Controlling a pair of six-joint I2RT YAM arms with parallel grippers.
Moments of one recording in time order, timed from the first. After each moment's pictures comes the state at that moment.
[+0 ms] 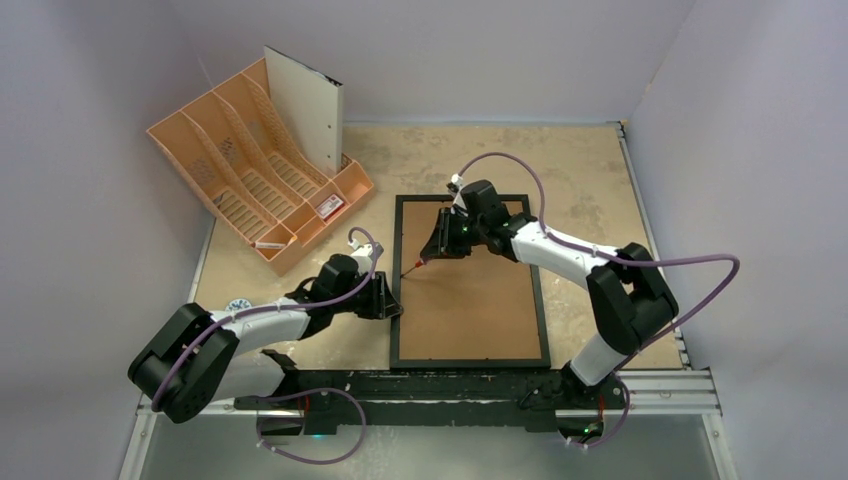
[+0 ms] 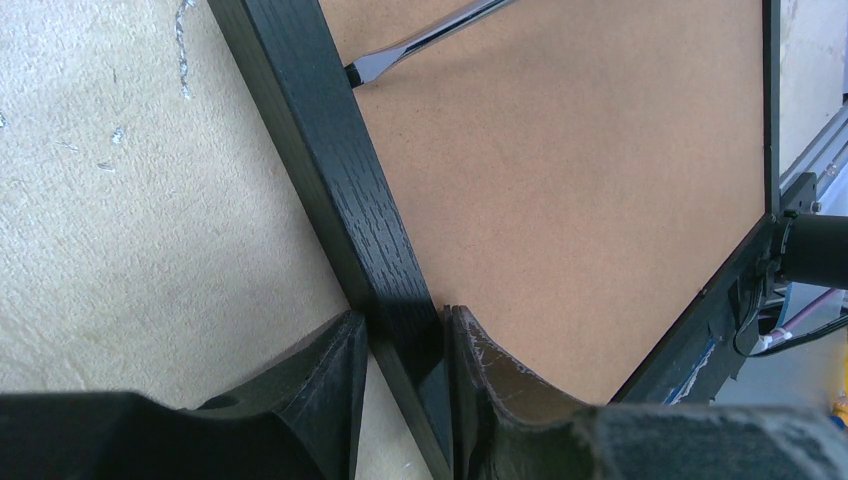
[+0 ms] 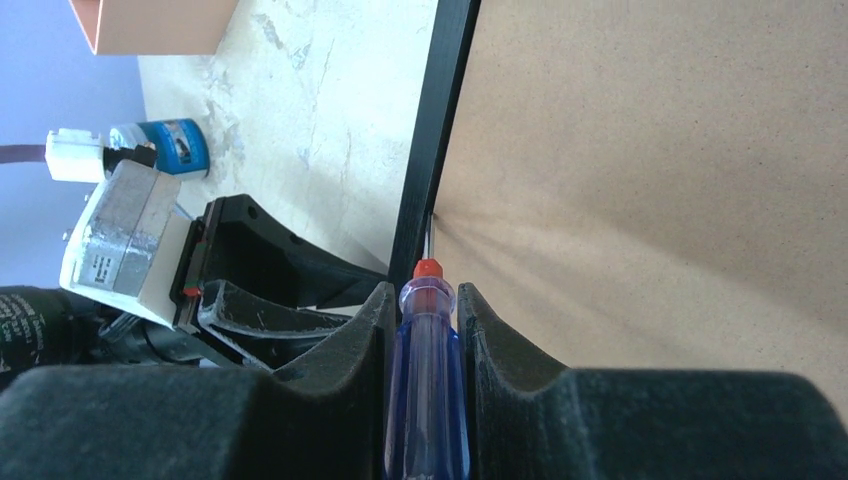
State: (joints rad) left arm -0.63 1.25 0.31 0.24 0.31 -0.60; right arm 0.61 1.63 1.01 -0.16 -0.42 0.71
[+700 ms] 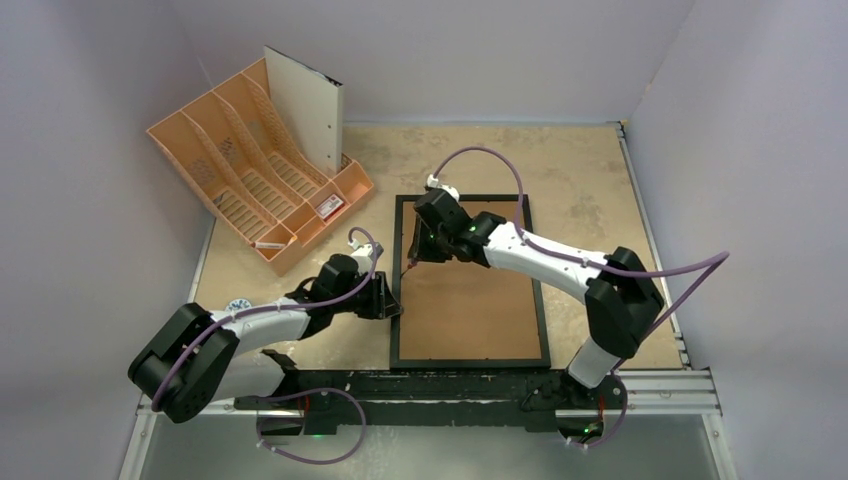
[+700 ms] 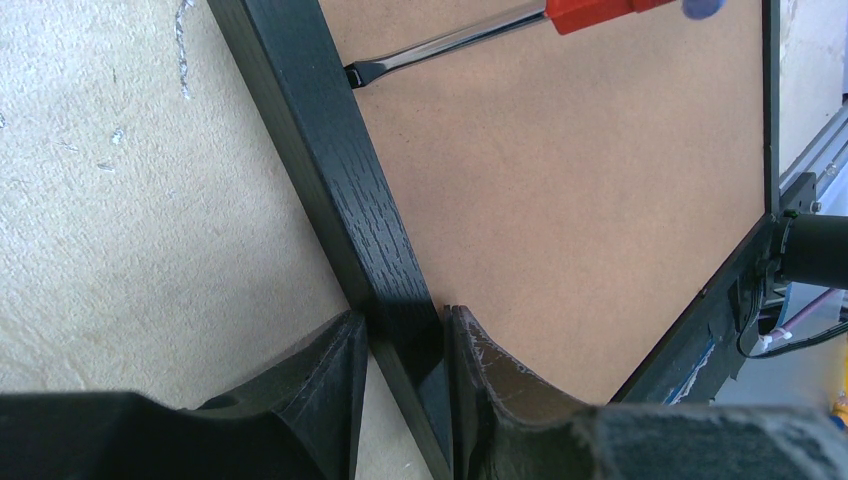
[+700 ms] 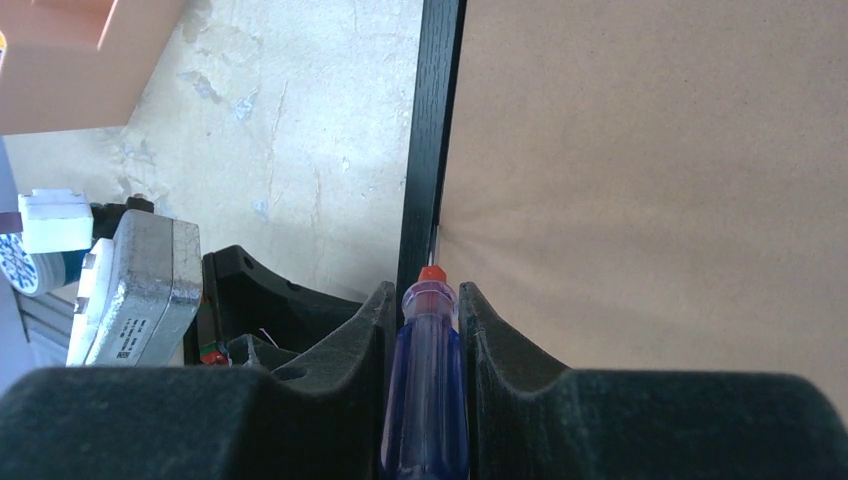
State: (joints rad) left arm -0.63 1.25 0.31 0.24 0.31 -0.60; right arm 0.86 1.66 1.24 -0.46 0.06 0.84
